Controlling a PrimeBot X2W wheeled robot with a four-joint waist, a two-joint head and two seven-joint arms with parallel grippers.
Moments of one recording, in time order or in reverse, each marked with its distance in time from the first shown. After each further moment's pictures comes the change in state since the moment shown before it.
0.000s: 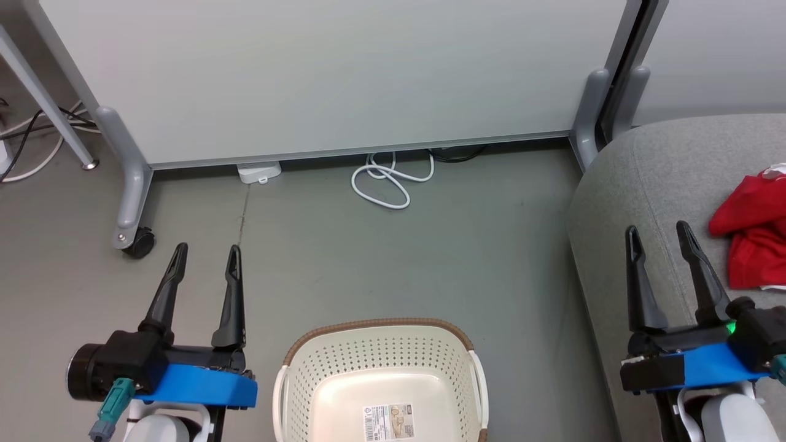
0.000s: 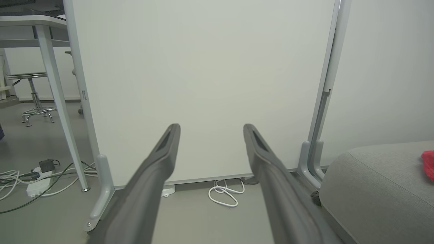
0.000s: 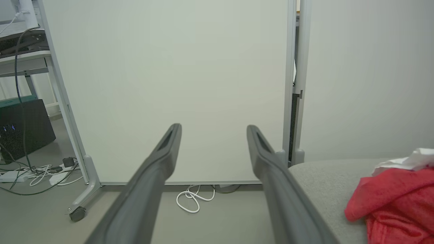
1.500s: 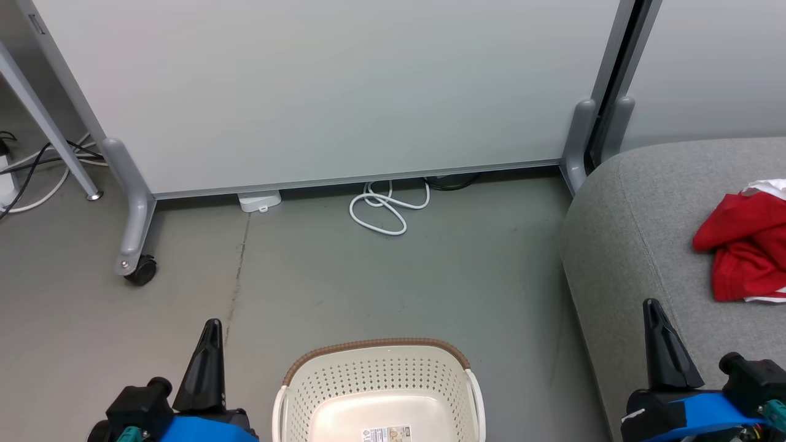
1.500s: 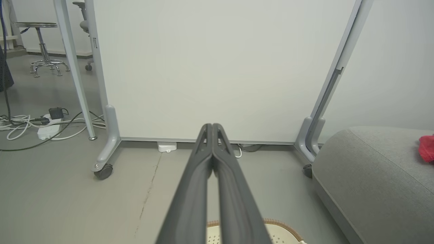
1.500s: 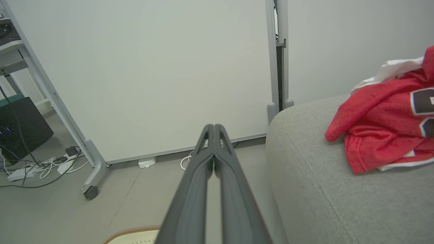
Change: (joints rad) left arm 0.140 -0.046 0.049 0.082 -0.019 -0.002 0.022; right arm 0.130 0.019 -0.024 0.103 0.090 0.000 0.022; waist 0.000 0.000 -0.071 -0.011
